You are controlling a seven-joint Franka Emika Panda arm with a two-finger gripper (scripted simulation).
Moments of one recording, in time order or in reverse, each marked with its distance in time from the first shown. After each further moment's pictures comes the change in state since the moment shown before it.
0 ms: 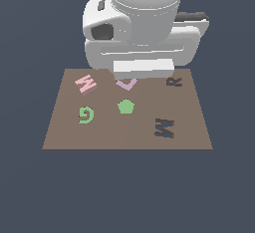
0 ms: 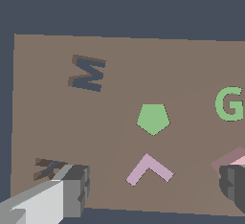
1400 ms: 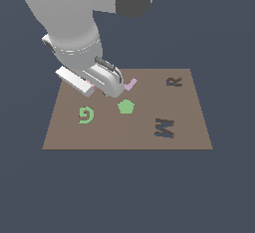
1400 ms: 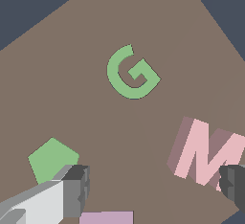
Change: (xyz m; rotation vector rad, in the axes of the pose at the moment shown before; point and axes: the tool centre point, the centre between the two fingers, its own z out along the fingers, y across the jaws) arm -0.026 0.123 0.074 -0.006 0.018 0.672
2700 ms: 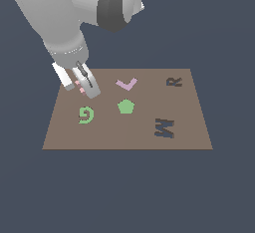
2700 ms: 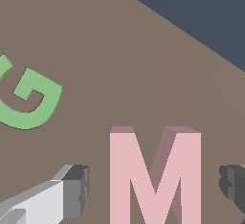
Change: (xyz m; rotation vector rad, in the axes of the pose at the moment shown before) arm -0.005 0.064 0.044 0.000 0.009 0.348
